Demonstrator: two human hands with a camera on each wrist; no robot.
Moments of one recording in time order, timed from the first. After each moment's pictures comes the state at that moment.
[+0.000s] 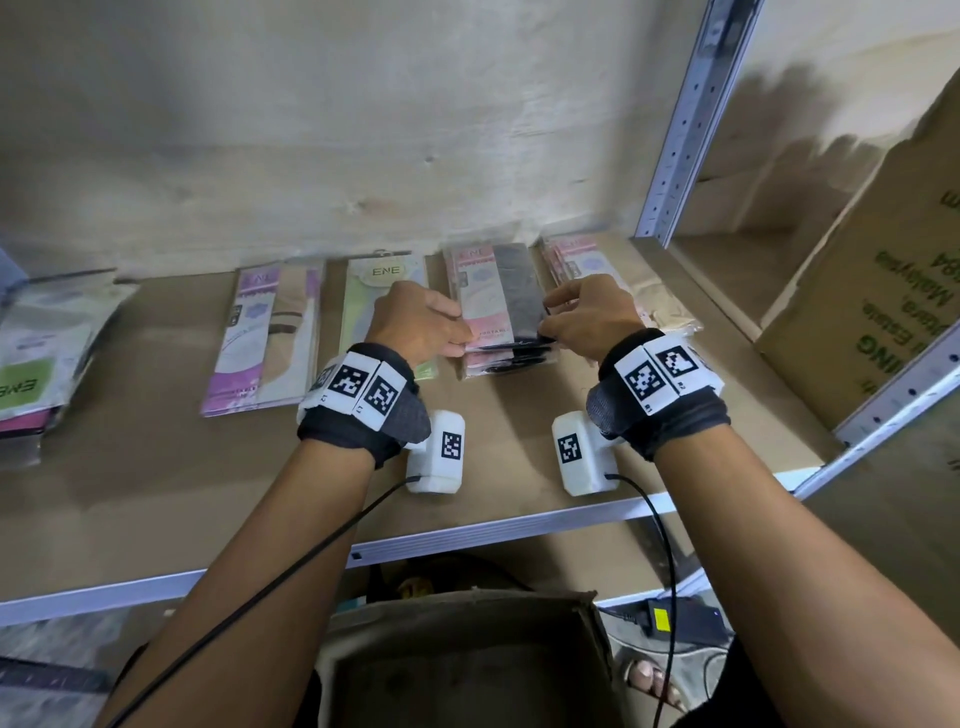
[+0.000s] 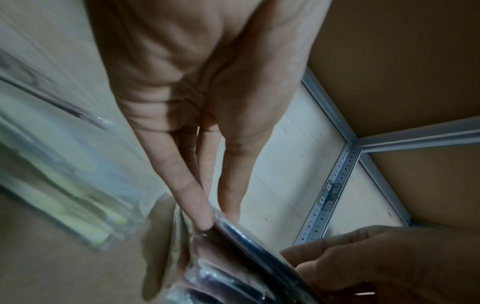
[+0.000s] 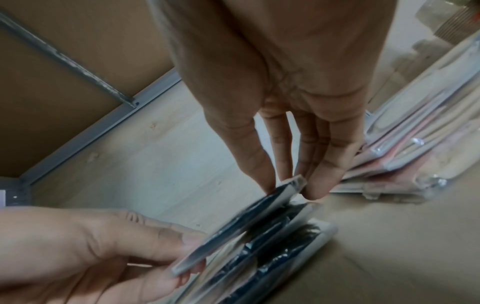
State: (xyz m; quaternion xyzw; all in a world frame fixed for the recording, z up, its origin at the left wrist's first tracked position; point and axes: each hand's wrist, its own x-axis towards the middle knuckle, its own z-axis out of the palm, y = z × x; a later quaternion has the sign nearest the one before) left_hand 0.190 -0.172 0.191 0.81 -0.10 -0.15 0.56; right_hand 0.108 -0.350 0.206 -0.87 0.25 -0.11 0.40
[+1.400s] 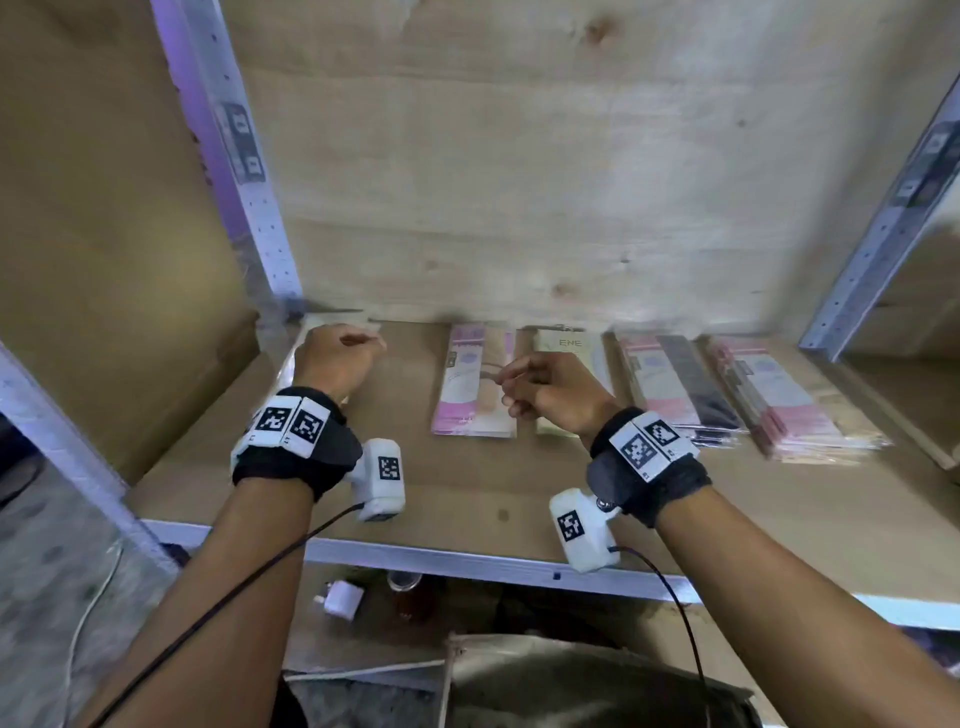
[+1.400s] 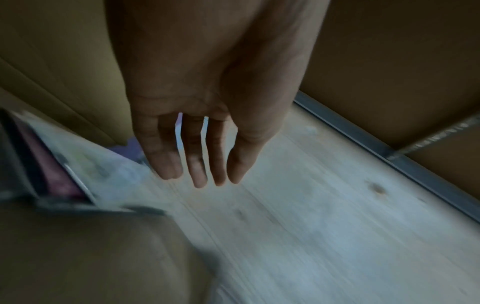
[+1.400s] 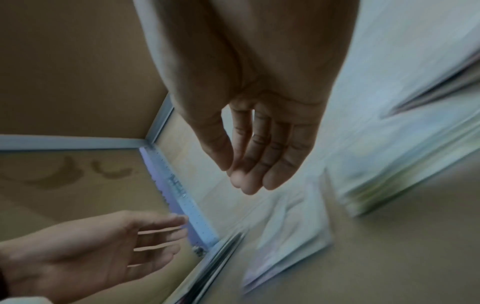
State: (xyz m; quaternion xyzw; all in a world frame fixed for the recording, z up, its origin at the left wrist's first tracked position) left_hand 0.215 0.111 0.230 0.85 0.05 0.10 0.51; right_hand 0.142 -0.141 0.230 -0.83 0.00 0.01 0.56
